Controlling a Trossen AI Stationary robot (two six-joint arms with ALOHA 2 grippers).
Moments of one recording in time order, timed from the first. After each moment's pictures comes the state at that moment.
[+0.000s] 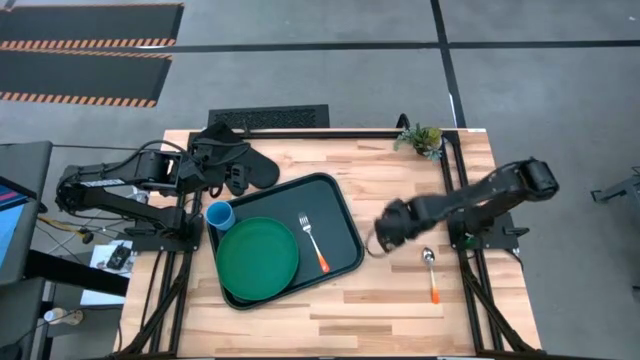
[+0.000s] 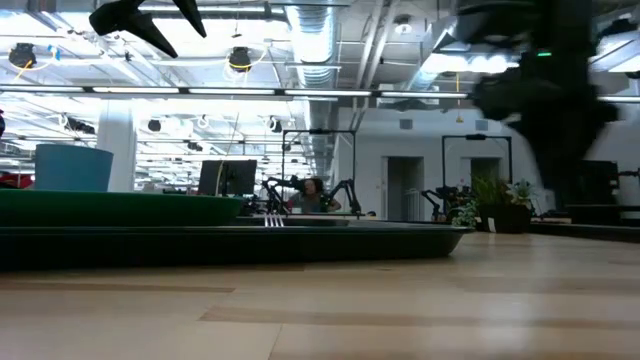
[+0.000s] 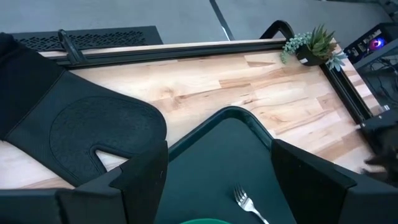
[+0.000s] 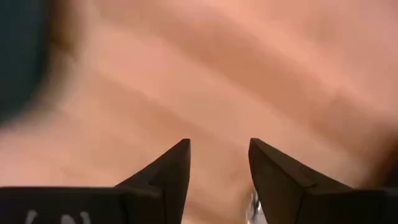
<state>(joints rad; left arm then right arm) 0.02 0.98 1.20 -1.09 -0.59 -1.12 0.21 1.44 0.92 -1.05 0.10 1.25</state>
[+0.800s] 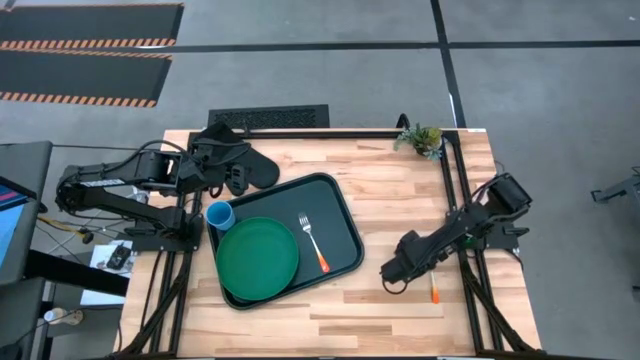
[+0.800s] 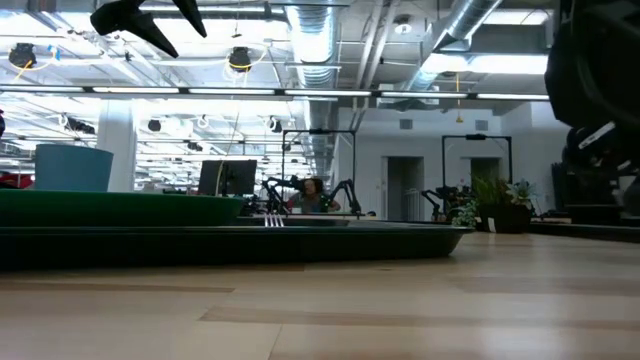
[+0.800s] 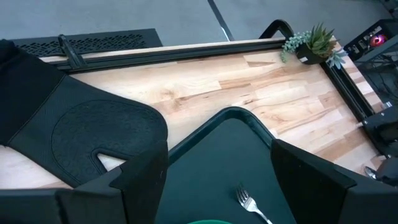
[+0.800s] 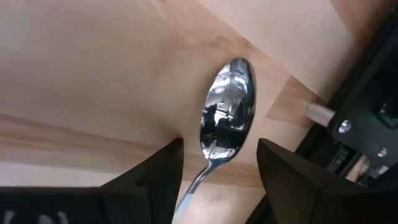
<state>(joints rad) 0.01 0.98 1.19 -1.09 -0.60 -1.09 0.50 1.75 0.86 -1.13 -0.12 1.51</state>
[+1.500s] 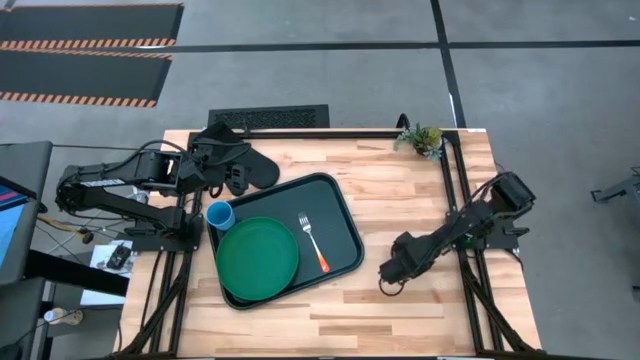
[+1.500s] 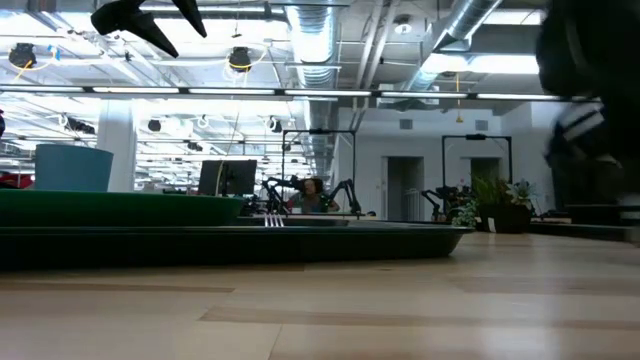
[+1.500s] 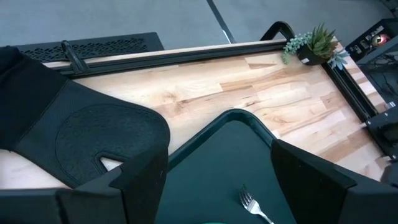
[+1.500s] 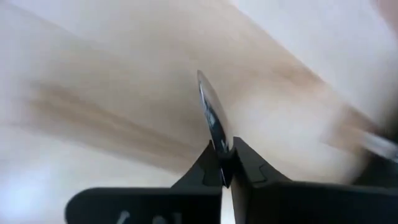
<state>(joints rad) 0.01 0.98 1.19 -1.09 -0.61 -1.08 0.48 1.69 0.87 -1.02 -0.06 1.50</state>
